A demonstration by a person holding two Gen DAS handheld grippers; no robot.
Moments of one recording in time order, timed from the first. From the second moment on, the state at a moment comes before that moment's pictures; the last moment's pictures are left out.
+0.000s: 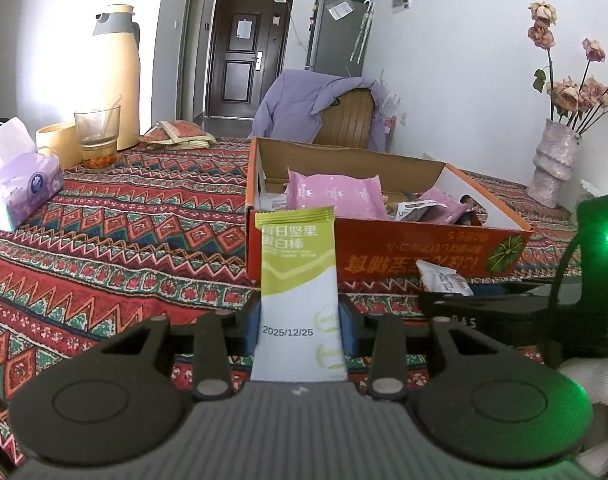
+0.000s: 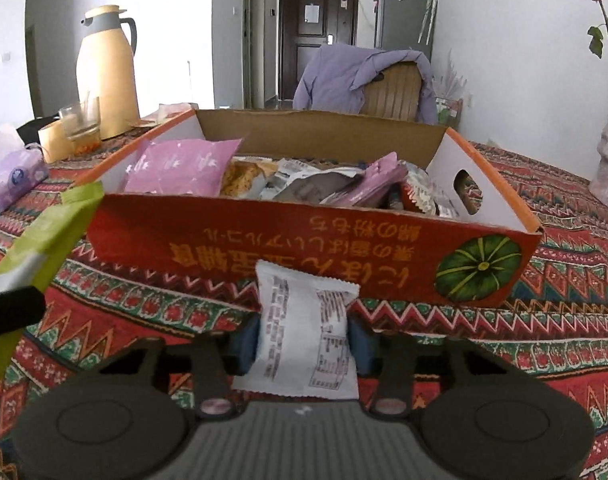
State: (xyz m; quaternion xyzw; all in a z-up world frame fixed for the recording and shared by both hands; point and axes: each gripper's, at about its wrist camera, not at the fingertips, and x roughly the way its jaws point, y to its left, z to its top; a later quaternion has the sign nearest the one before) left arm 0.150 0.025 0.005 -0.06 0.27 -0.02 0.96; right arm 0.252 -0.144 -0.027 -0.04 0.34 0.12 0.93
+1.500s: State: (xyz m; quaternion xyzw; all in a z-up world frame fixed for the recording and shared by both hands) left arm 0.203 -0.009 0.073 -0.03 0.22 -0.03 0.97; right arm 0.246 -0.183 0.060 -0.02 0.20 0.12 0.97
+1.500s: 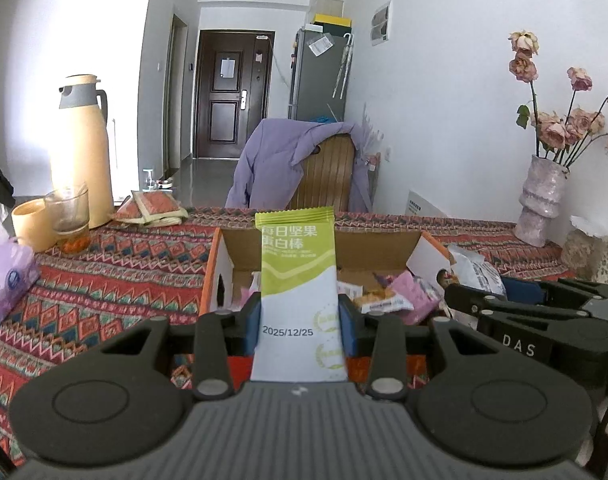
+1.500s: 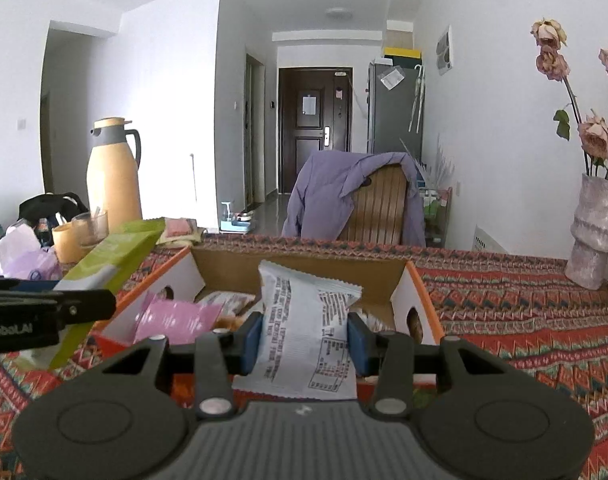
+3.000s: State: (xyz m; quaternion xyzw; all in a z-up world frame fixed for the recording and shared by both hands) left arm 0.285 0.000 0.072 -0.06 0.20 0.04 0.98; right arm 0.340 -0.197 0.039 0.00 0.25 0.08 0.96
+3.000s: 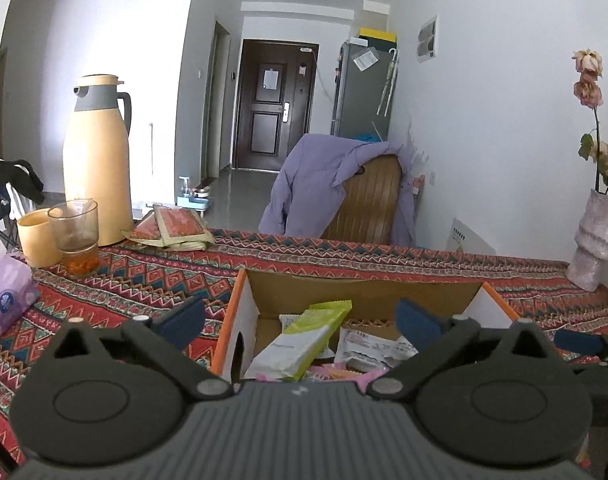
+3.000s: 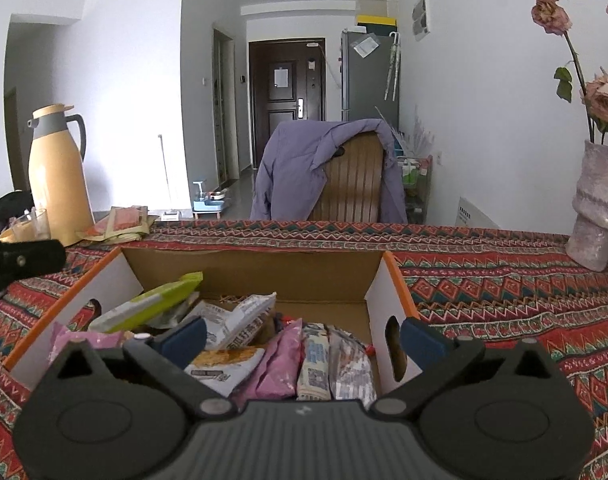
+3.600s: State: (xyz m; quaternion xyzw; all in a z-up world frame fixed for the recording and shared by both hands) left arm 0.210 0.010 0.083 -0.07 0.15 0.02 0.99; right arm 0.260 -0.209 0.060 0.01 0.20 0.13 0.97
